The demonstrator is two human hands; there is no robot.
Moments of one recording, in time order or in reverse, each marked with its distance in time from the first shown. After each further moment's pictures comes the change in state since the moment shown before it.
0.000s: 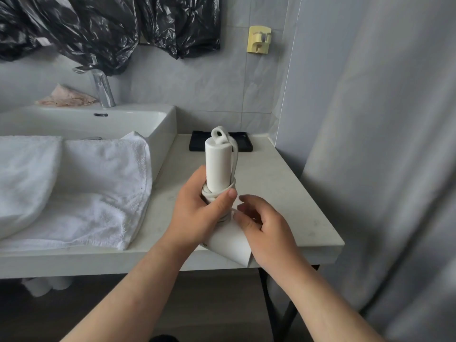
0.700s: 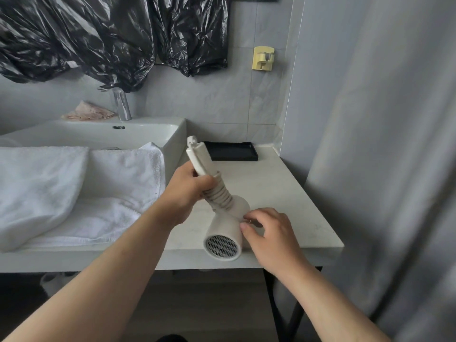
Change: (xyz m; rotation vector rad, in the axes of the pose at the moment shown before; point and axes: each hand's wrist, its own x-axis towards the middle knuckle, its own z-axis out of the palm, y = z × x) left_hand 0.041 0.008 -0.039 -0.143 -0.030 -0.429; right_hand -0.006 0.013 -0.002 -0.371 0.031 -0.131
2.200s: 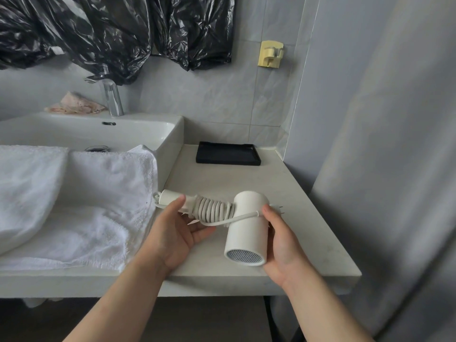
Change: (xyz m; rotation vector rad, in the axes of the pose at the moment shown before) left_hand 0.004 -0.069 -0.016 -0.717 0.072 -0.320; right_hand 0.055 0.007 0.018 1.350 -0.069 0.641
